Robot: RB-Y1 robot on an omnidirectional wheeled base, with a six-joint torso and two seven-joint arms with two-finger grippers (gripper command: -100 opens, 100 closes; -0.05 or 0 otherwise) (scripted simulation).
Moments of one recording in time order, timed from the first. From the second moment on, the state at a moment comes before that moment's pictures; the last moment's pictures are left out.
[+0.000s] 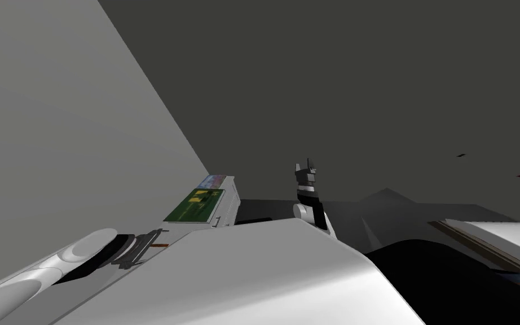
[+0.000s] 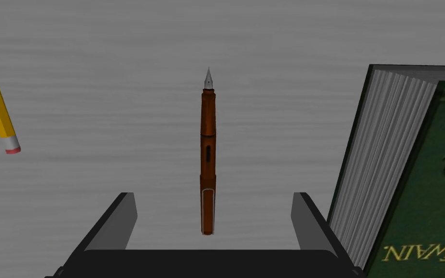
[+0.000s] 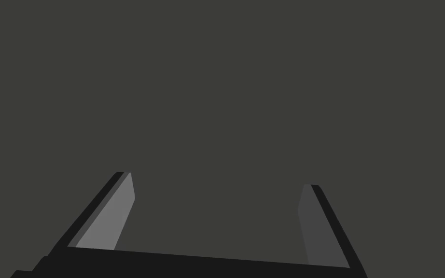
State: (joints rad) left arm 0.20 1.03 -0.02 -0.88 -1.77 -1.05 -0.85; right arm 0.49 -0.02 -0.07 -2.30 -0.10 -0.37 -0.05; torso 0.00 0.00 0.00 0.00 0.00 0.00
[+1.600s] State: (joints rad) left arm 0.20 1.11 -0.31 -0.77 -1.45 -0.91 -0.86; right arm 0.49 -0.02 -0.07 -2.30 -0.10 -0.37 -0.05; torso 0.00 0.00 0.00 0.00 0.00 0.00
